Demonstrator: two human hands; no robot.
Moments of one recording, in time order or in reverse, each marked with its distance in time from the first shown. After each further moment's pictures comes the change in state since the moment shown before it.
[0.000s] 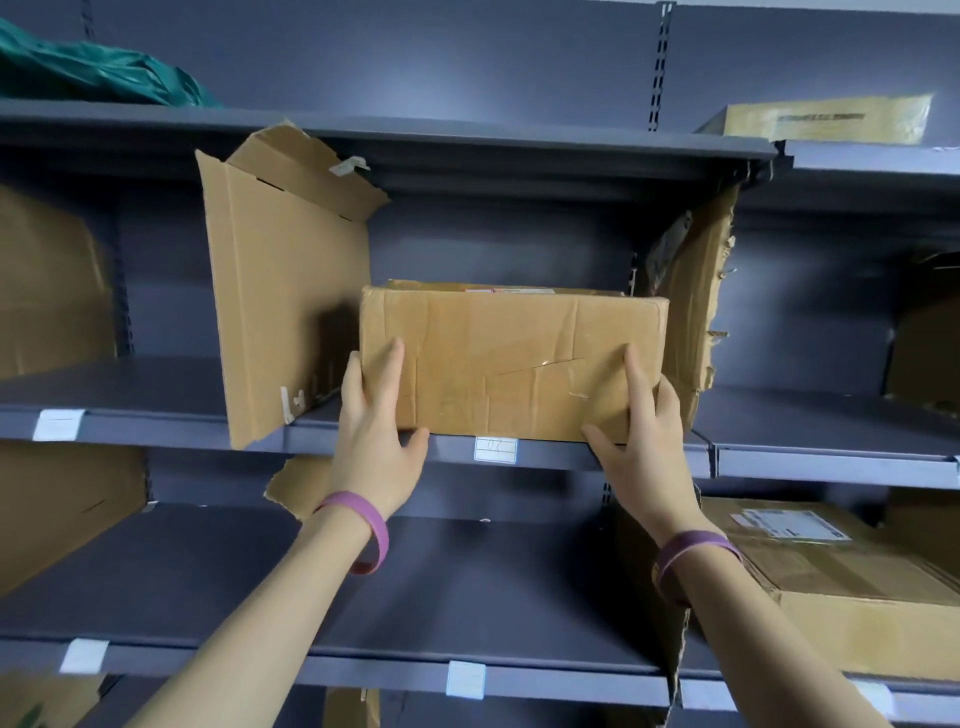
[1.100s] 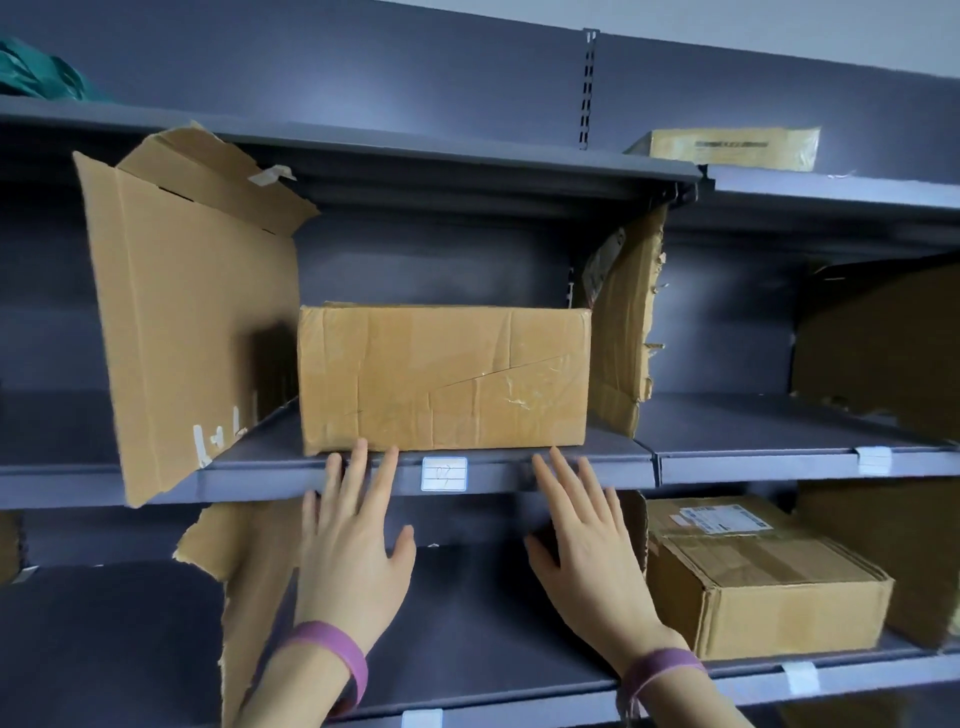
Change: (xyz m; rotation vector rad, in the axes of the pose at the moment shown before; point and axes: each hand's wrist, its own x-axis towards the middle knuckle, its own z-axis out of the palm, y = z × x) left_hand -0.046 -0.004 0.028 0.339 -0.214 0.059; right_hand -0.065 0.013 0.013 -0.432 -0.244 -0.096
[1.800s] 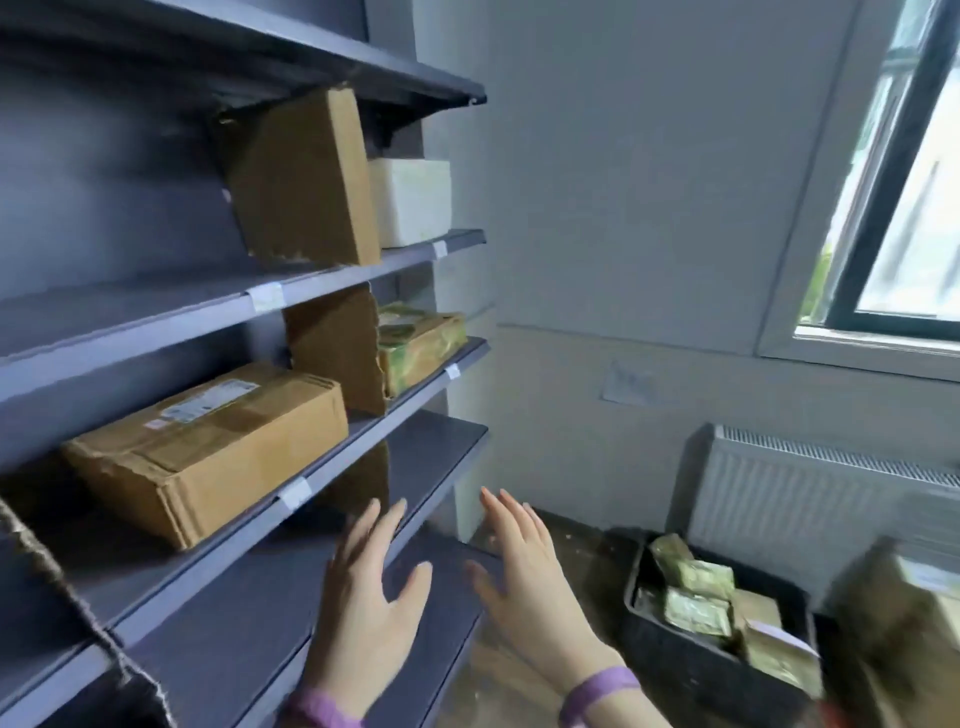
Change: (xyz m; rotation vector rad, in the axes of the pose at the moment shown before) left_hand -0.216 0.348 0.107 -0.903 -0.779 0.400; right_hand -0.352 0.158 -0.171 -0.104 0.047 0.933
